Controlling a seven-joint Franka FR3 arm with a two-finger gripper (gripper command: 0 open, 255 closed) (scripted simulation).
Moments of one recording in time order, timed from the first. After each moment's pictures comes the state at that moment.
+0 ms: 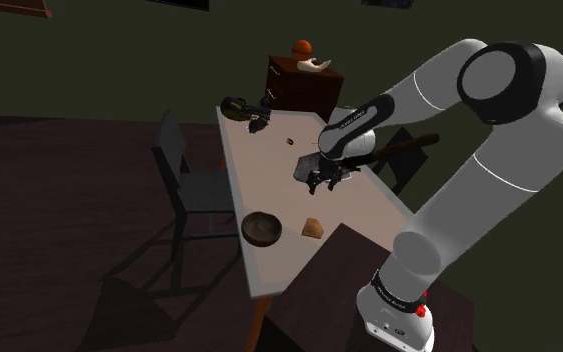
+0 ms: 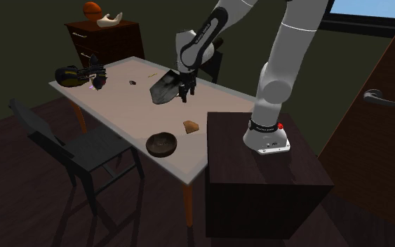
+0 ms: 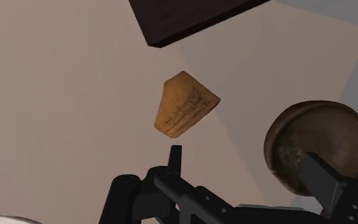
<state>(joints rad) -0.26 -0.12 -0.26 -2.64 -0.04 2.49 -0.06</state>
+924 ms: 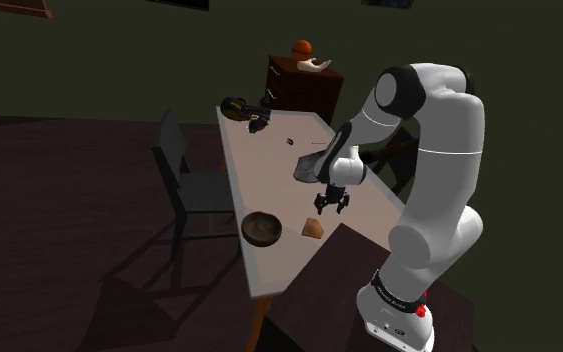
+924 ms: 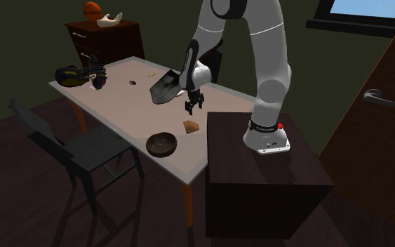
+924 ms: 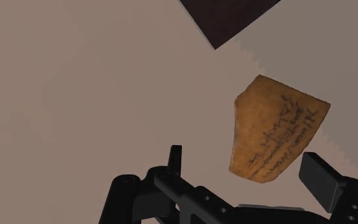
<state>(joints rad) -0.42 0.40 -0.26 -2.50 0.24 2.79 -0.20</state>
